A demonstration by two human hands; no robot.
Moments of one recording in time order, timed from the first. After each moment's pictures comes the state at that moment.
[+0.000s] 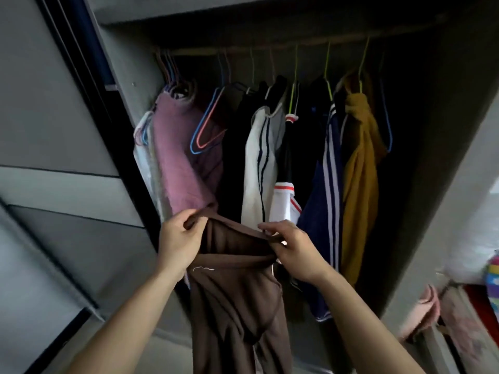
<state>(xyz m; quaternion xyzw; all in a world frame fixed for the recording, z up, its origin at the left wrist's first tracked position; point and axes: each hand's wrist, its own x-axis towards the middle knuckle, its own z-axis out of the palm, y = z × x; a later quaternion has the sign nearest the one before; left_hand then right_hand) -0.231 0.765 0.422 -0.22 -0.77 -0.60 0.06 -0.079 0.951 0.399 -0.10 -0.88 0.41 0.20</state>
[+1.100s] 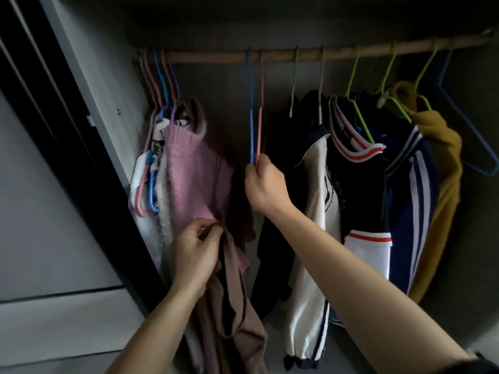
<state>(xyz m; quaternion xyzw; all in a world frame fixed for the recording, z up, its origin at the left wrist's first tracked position) -0.542 0.808 0.427 -0.29 -0.67 -0.68 -0.10 -0.456 0.927 0.525 -0.37 -0.77 0.34 0.39</state>
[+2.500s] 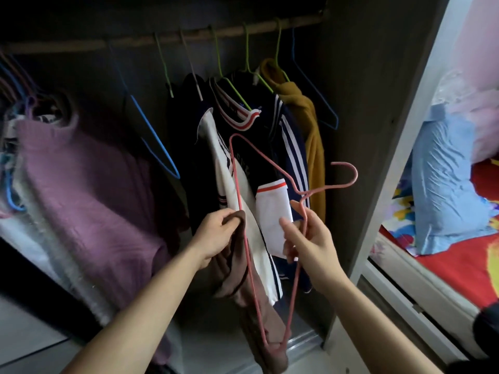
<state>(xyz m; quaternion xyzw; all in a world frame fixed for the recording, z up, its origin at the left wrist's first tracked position) -0.347 0.884 0.412 -0.52 -0.66 -0.44 -0.31 -0.135 0.892 0.396 -0.33 -0.58 0.54 0.52</state>
